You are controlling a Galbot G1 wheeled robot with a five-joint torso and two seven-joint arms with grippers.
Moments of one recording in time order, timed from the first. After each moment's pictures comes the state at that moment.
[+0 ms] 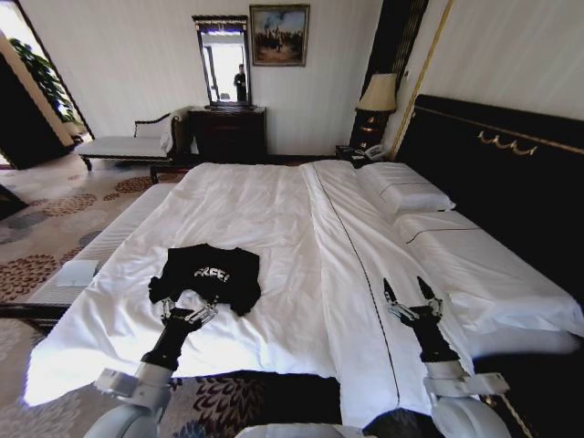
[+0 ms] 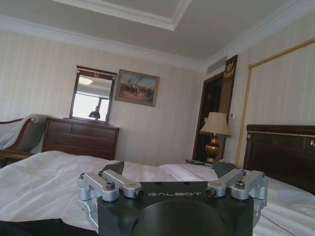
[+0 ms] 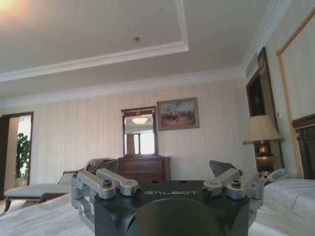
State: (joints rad) left arm 1.86 -1.40 -0.72 -2.39 -0.45 -0.07 0.24; right arm -1.80 1.24 0.80 2.20 0.54 0.32 -0.23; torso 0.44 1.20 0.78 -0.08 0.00
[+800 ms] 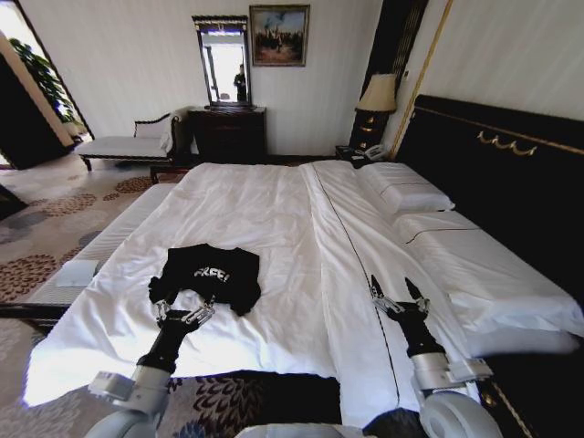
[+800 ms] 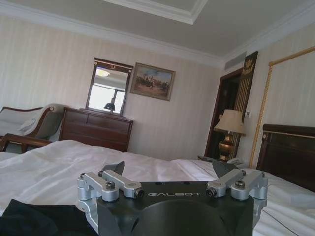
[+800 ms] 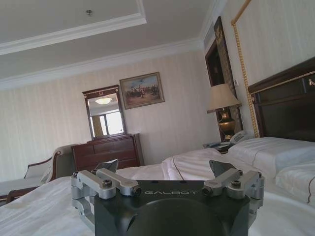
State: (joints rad) left arm 1.88 -1.44 -0.73 -2.42 -0.46 -0.02 0.19; right arm -1.82 1.27 0.70 2.31 0.53 0.16 0.04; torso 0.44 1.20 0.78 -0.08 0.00
